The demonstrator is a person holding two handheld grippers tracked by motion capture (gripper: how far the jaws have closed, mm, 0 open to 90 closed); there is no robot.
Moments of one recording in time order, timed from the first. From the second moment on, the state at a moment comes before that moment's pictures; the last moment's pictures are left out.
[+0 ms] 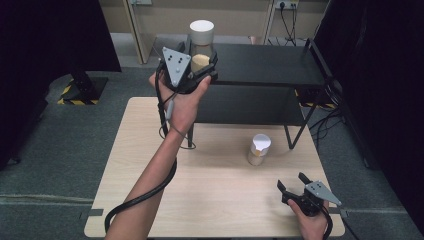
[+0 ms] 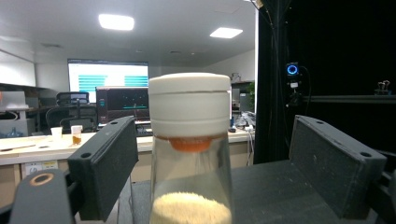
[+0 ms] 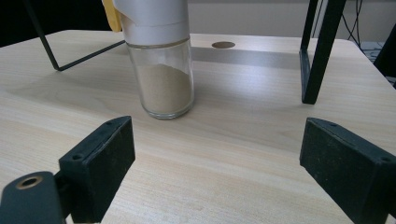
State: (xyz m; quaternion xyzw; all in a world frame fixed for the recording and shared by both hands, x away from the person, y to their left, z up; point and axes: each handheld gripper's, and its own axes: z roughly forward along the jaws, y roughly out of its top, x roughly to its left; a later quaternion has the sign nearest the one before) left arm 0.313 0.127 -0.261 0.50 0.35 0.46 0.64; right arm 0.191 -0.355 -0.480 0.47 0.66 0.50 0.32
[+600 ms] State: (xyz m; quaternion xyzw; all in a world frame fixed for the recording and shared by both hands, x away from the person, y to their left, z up) left arm 0.280 0.126 -0.304 0.51 0.31 0.46 0.66; right arm 0.190 -0.354 -0.480 0.47 0.66 0.50 0.32
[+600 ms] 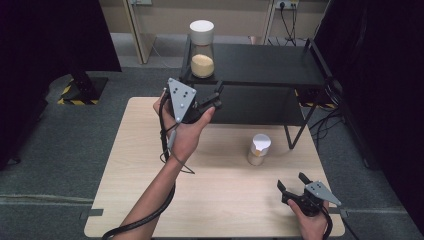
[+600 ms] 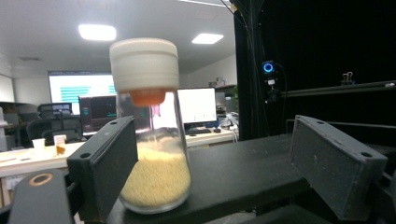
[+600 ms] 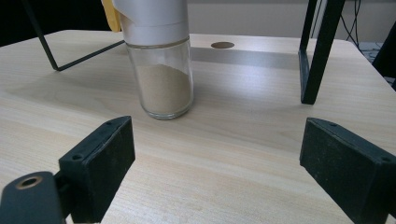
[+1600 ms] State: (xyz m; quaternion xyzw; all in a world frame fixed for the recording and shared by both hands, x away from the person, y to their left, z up) left arm 0.242 0.142 -0.374 0.54 0.30 0.44 0.65; right arm 0.190 -0.353 -0.480 0.47 0.66 0.50 0.32
